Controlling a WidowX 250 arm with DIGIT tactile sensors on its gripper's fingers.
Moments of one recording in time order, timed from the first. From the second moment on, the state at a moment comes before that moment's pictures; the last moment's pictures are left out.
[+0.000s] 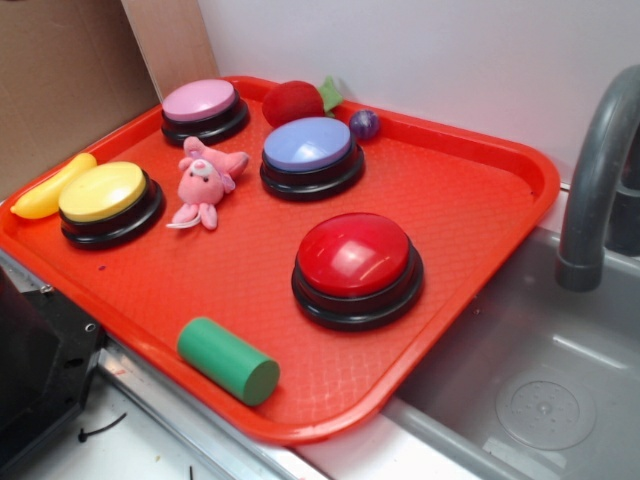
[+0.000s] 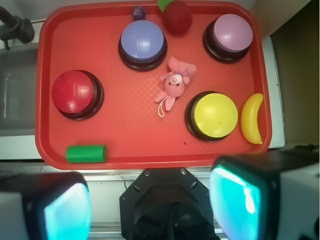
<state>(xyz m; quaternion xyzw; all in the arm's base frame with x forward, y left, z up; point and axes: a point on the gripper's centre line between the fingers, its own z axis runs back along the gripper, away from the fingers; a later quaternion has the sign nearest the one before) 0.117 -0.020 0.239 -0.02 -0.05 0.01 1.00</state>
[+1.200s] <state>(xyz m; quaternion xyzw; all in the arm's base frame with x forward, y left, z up) 0.206 -0.150 0.098 -0.01 -0.03 -0.48 0.88</state>
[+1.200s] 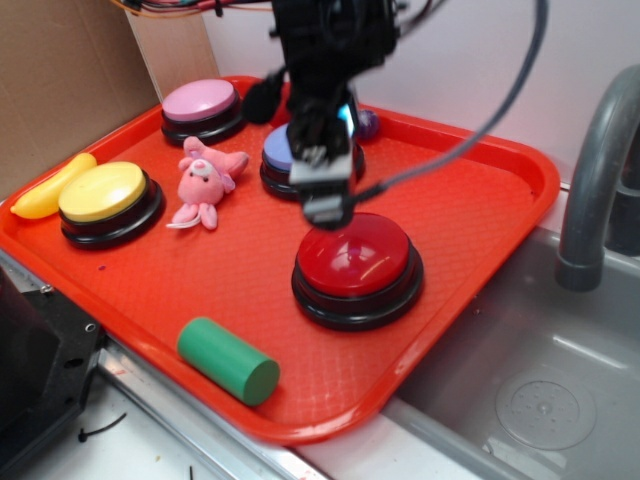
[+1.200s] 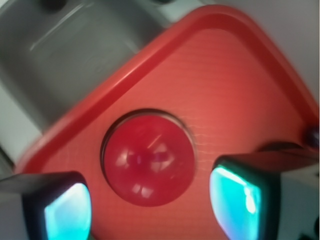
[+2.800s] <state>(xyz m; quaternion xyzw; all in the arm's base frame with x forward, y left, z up) 0.218 -0.136 0.109 0.01 0.02 -0.49 0.87</state>
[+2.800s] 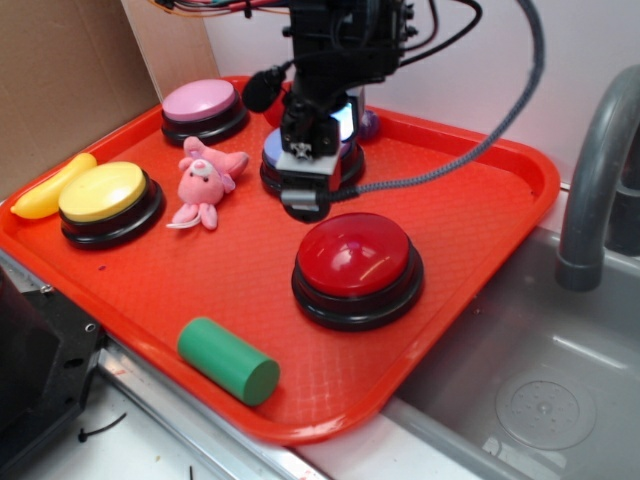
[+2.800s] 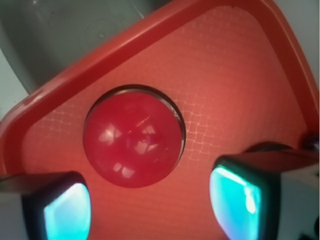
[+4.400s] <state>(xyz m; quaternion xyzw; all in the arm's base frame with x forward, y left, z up) 0.208 -0.120 0.164 0.02 0.00 -0.44 0.90</state>
